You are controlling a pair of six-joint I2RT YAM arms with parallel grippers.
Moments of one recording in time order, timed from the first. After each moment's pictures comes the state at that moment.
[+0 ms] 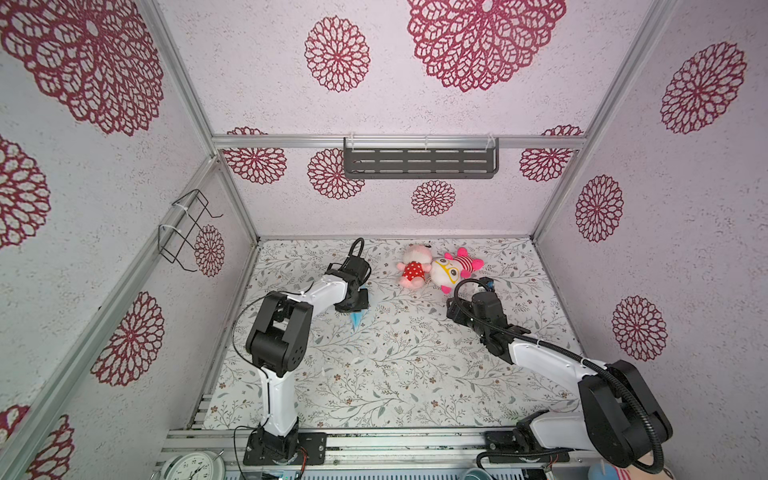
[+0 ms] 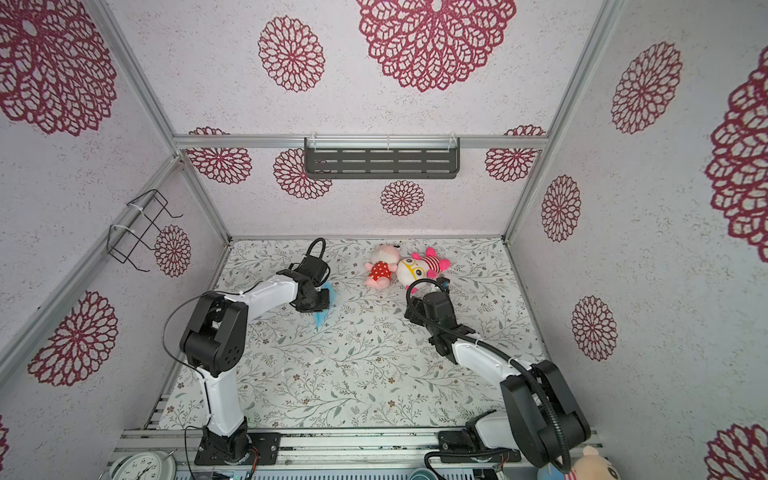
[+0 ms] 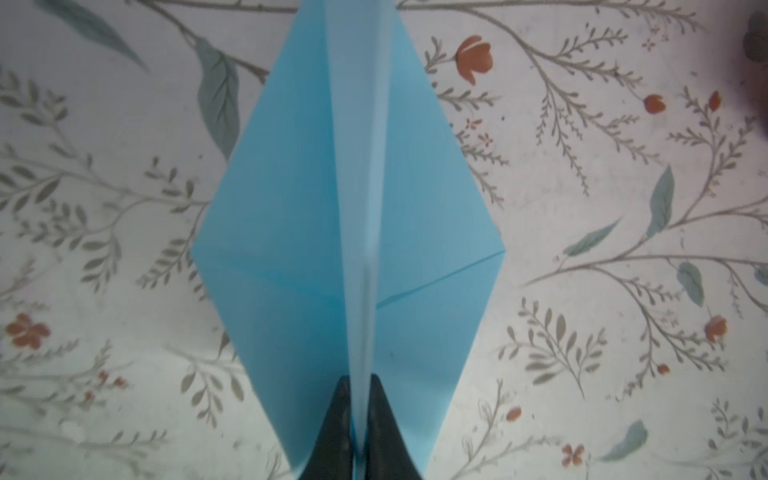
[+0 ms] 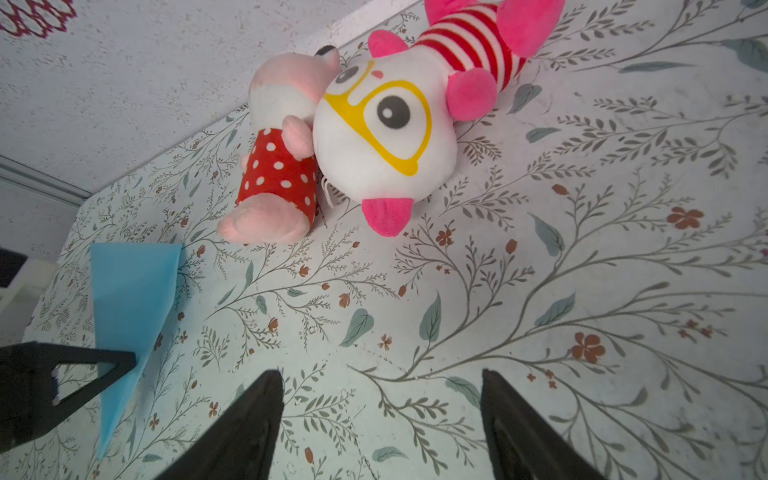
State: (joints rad) left arm -0.40 2.04 1.42 -0.63 -0.10 -0.43; right arm 0.45 1.33 0.62 0.12 0.15 0.65
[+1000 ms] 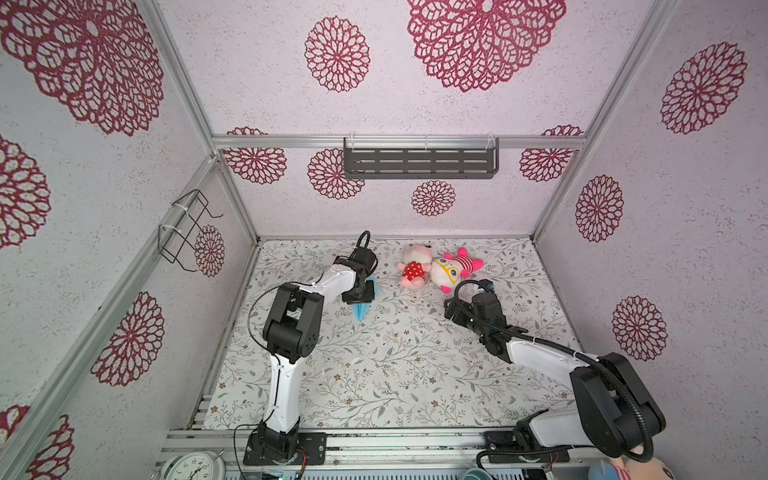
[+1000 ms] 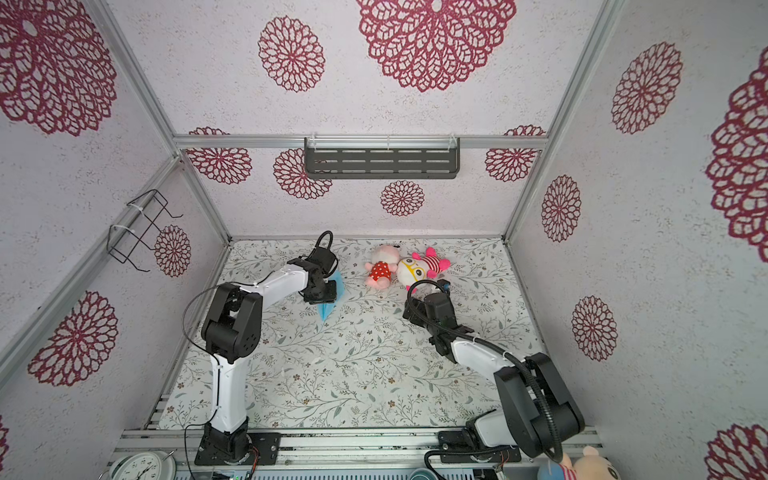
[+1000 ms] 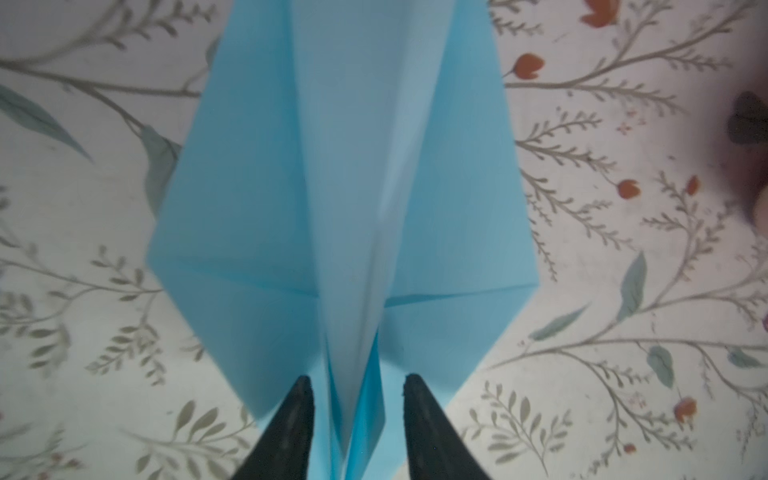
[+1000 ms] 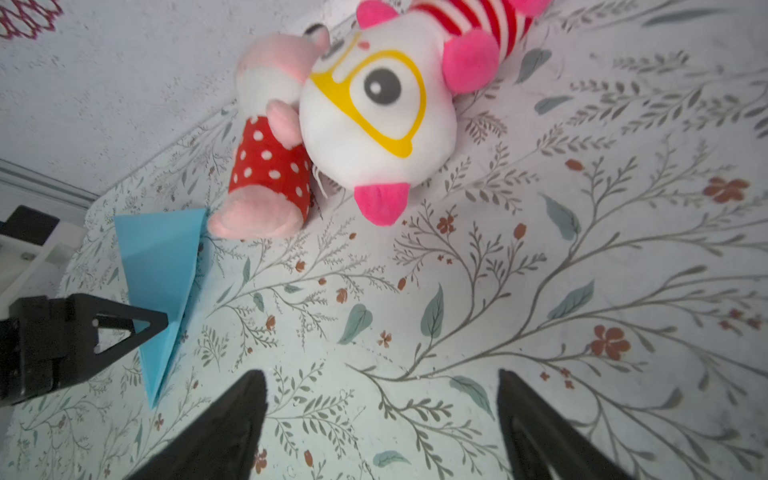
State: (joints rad) left arm -0.40 2.11 1.61 -0.75 -0.10 -0.47; right arm 0.42 1.36 0.62 0.17 0.12 0.66
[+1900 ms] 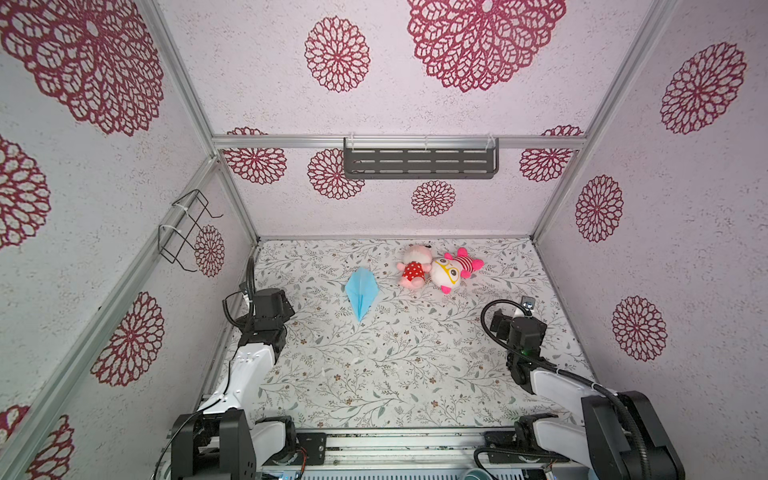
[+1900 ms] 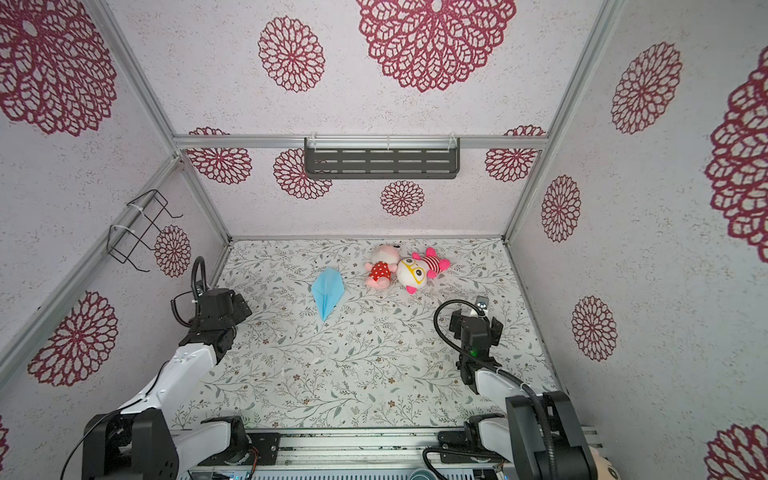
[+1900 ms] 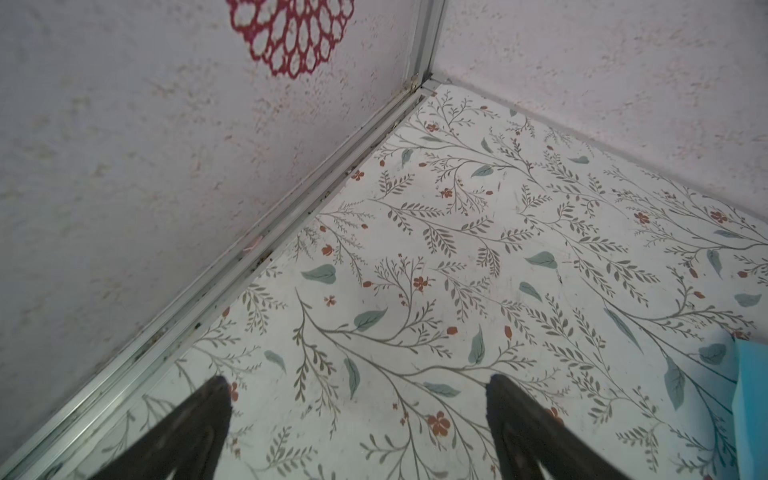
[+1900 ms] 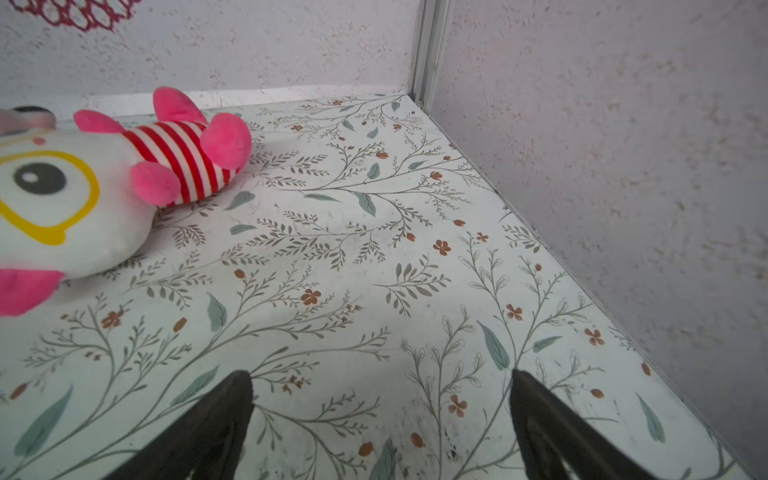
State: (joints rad) left arm 0.07 1.18 0.58 -0.01 -0.48 -0.33; right arm 0.15 1.22 0.24 0.57 0.46 0.12
